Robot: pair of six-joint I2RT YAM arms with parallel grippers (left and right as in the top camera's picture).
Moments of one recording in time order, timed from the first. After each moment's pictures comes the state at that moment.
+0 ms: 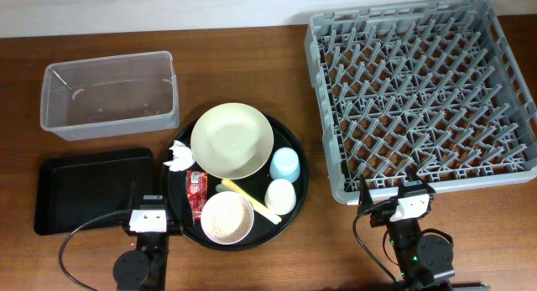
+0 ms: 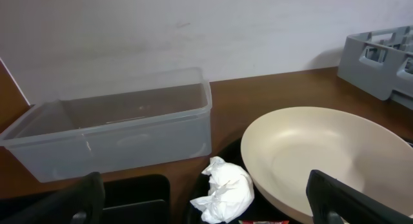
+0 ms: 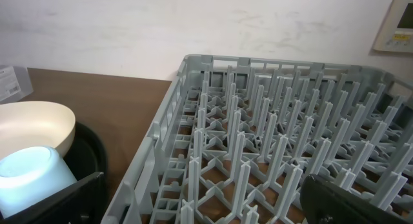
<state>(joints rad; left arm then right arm) -0.08 0.01 0.01 -0.07 -0.08 0.11 0.18 0.01 0.01 -0.07 0.06 -0.04</state>
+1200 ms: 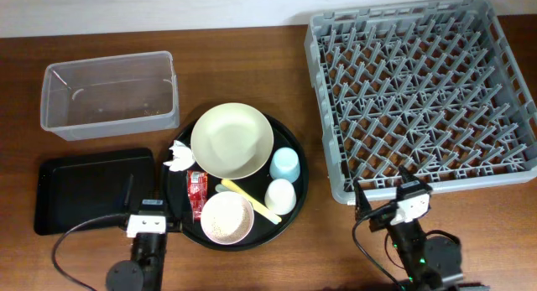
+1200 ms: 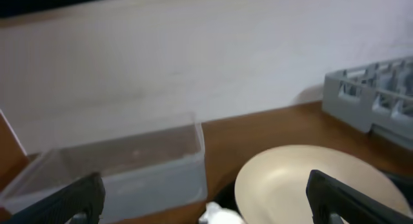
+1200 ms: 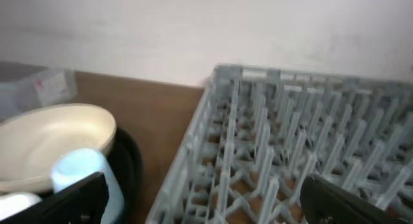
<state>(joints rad) -0.08 0.01 0.04 0.05 -0.01 0.16 0.18 0.02 0.10 -0.14 -0.06 -0.04</state>
